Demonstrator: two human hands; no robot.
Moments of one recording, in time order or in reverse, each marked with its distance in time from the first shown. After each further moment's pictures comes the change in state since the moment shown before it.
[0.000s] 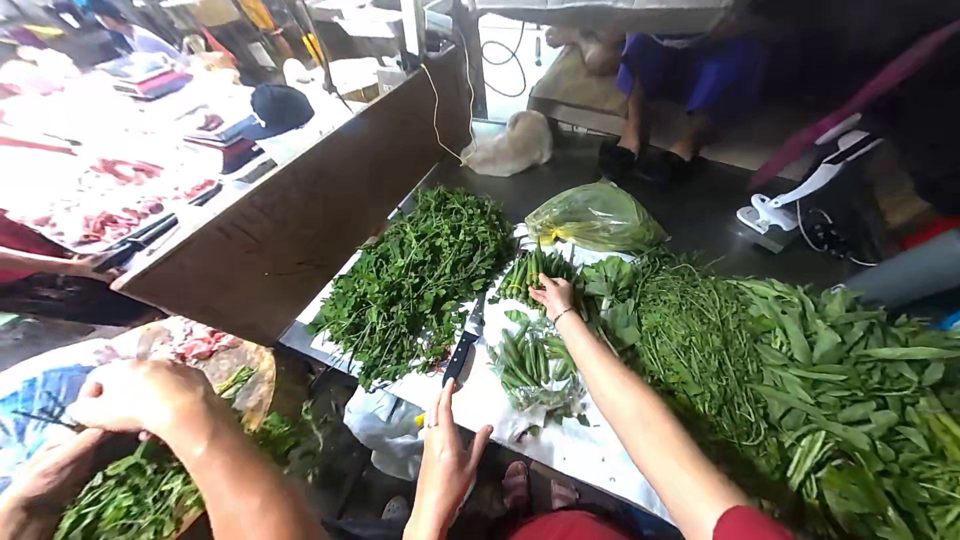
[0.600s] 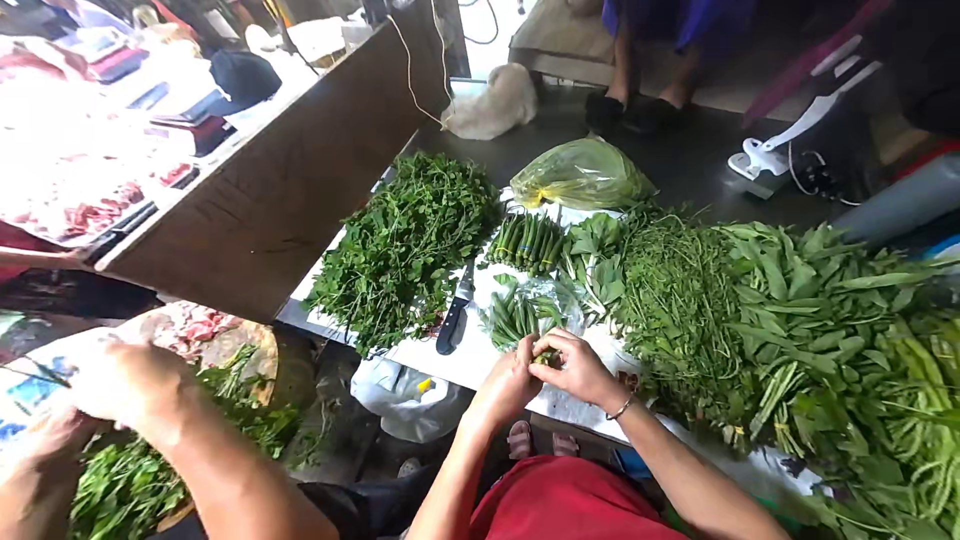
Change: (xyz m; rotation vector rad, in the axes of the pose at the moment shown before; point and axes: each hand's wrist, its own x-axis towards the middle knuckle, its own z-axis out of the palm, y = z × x) left_hand 0.044 0.071 0.058 0.021 -0.686 0.068; right_hand -0.218 0.008 -0.118 -0.794 -0.567 -0.571
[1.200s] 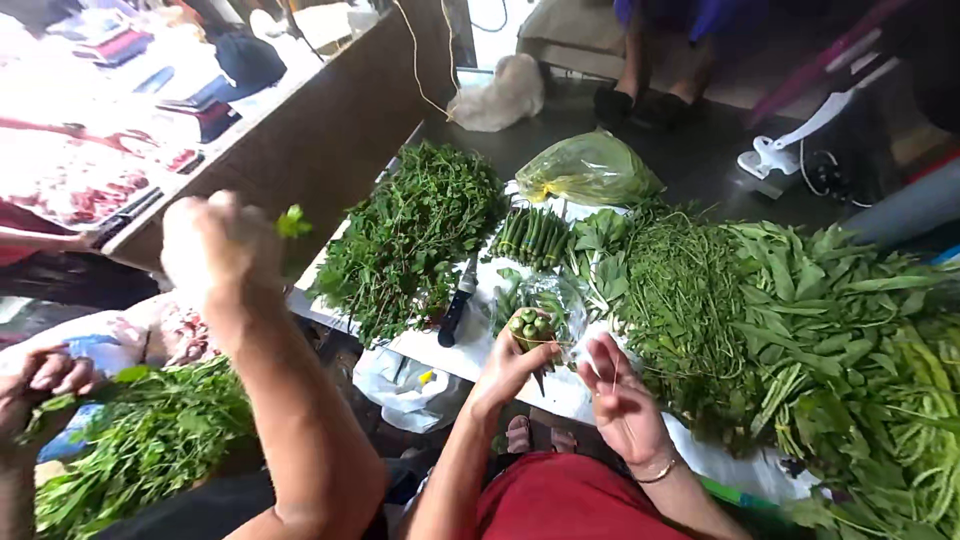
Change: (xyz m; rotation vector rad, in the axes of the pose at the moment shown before) left_hand -0.001 0.031 -0.018 -1.121 0.212 0.207; right_hand -0.071 -0.029 -0.002 1.533 0.087 -0.172
